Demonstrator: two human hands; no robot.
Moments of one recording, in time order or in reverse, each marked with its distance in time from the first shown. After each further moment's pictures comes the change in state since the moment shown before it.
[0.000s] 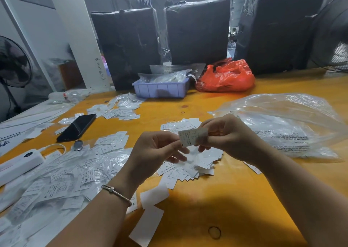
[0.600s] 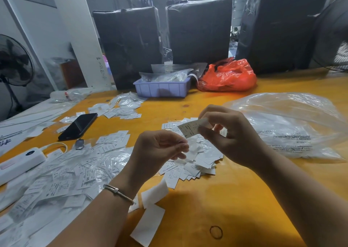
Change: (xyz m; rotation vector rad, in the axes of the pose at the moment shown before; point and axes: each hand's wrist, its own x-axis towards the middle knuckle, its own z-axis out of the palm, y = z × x) left_hand 0.000 -0.008 -0.001 0.145 0.037 0.163; right_hand -0.003 -0.006 0.005 -0.415 0.155 -0.346
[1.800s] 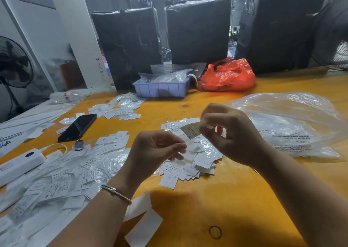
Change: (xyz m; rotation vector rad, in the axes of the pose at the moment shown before) left_hand 0.000 0.000 -0.003 0.017 -0.021 -0.005; right_hand 0.000 0.001 -0.004 -0.187 -0.006 0.004
